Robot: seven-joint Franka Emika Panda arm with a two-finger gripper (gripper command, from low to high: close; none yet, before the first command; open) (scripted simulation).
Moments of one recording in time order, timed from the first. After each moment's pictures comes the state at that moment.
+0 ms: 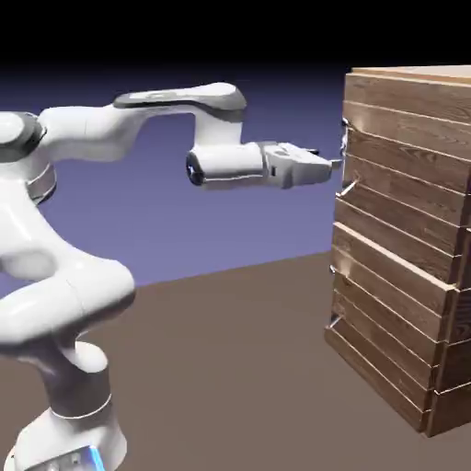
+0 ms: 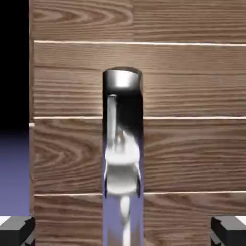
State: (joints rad) arm -1.16 -1.01 1.17 -2.27 2.75 2.81 -1.08
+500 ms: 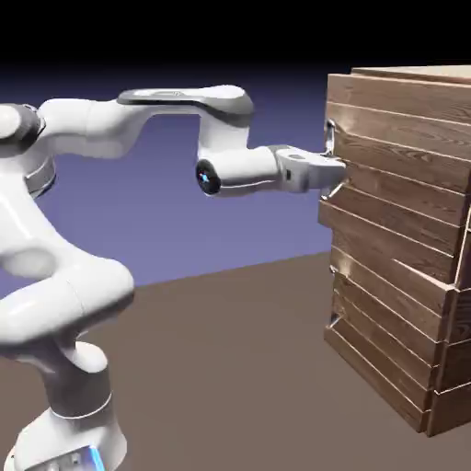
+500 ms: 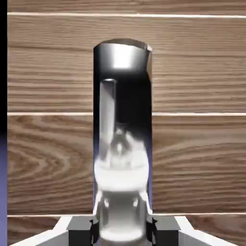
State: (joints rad) arm -1.00 -0.95 0.98 -2.49 2.56 2.47 -1.08
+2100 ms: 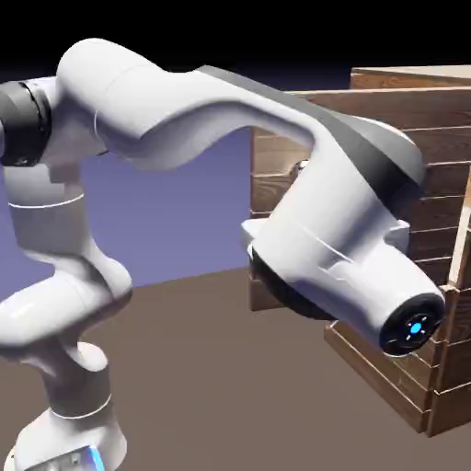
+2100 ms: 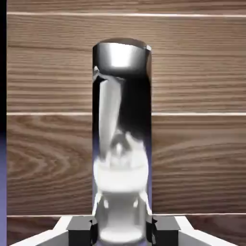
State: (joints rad) arm -1.02 0.06 -0.05 -1.91 1.07 0.72 -1.42
